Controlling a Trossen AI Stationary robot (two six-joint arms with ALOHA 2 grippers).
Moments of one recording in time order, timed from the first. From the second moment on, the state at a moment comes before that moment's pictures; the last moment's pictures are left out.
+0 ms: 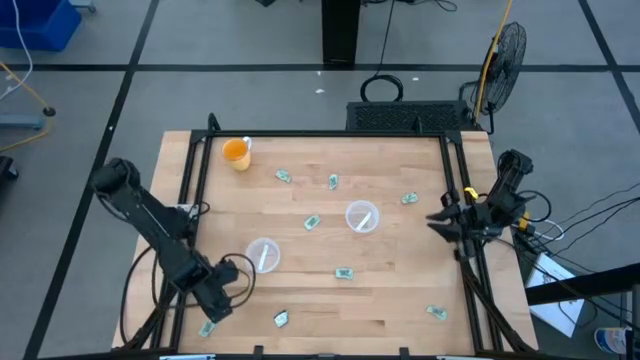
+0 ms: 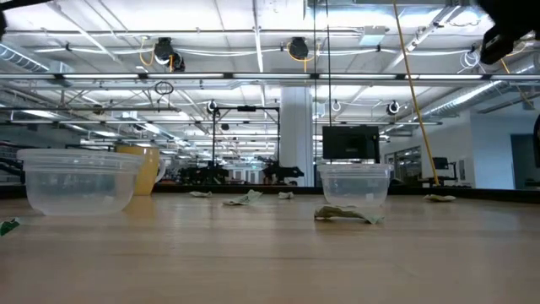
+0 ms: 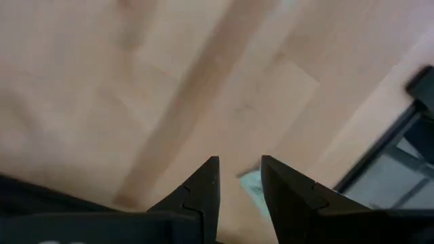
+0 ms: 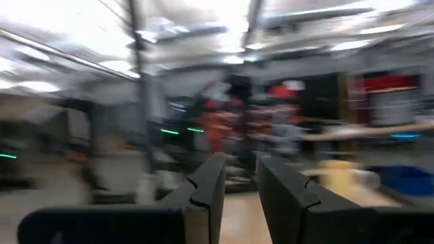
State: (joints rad) left arm -0.85 1.41 0.91 -0.86 0.16 -1.45; right arm 0.94 0.01 0.02 0.49 0.92 -0.28
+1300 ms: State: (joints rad) left arm -1.01 1.71 0.91 -0.70 0.24 -1.48; right arm 0.94 0.01 0.02 0.60 1.05 -0.61
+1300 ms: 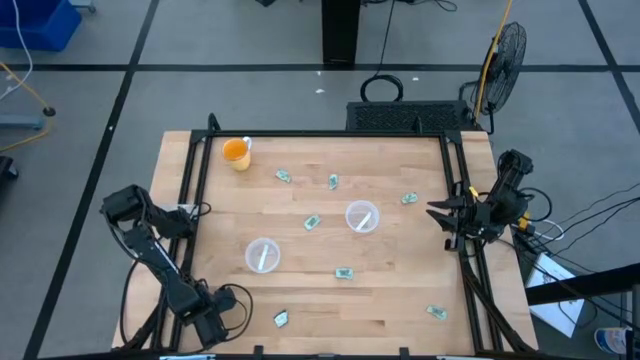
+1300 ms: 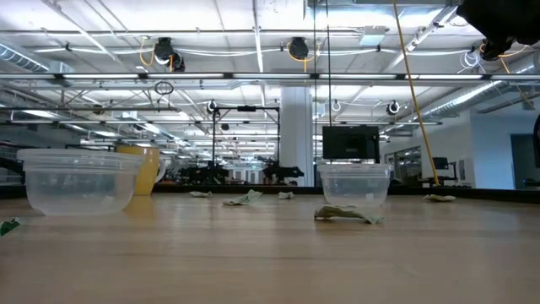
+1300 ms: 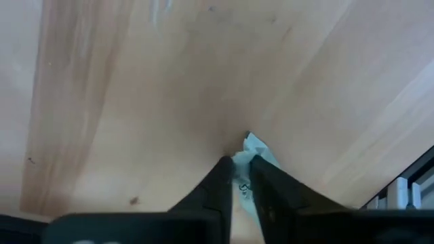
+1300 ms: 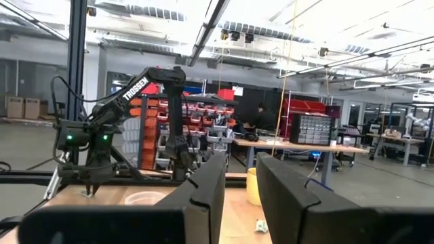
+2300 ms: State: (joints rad) left arm -0.51 1.33 0.91 -0.99 -0.22 -0.96; right arm 0.94 0.00 0.02 0.61 1.05 -0.61
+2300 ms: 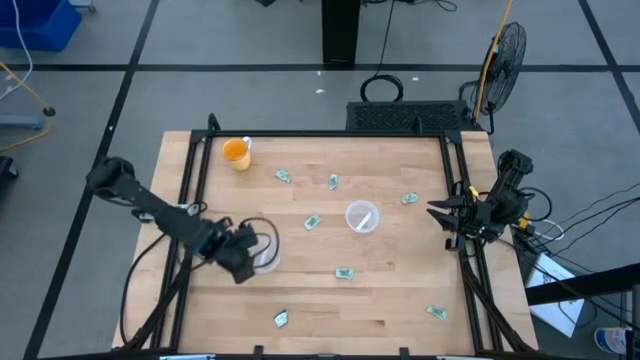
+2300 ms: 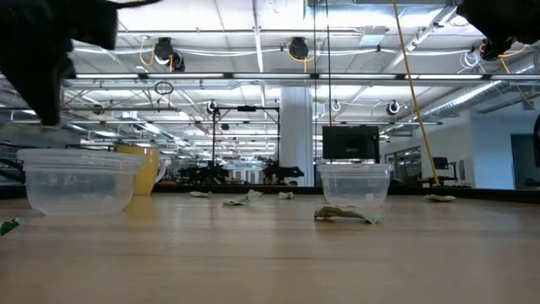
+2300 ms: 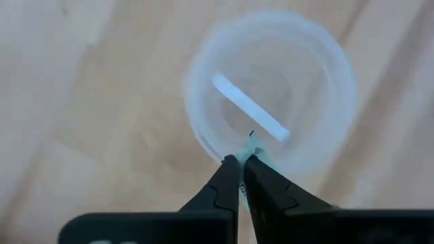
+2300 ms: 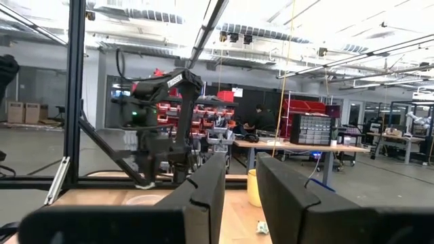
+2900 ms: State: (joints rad) left arm -0.34 1.46 0.91 -0.75 -0.14 -0.67; right arm 0.94 0.01 0.02 0.60 1.05 -0.58
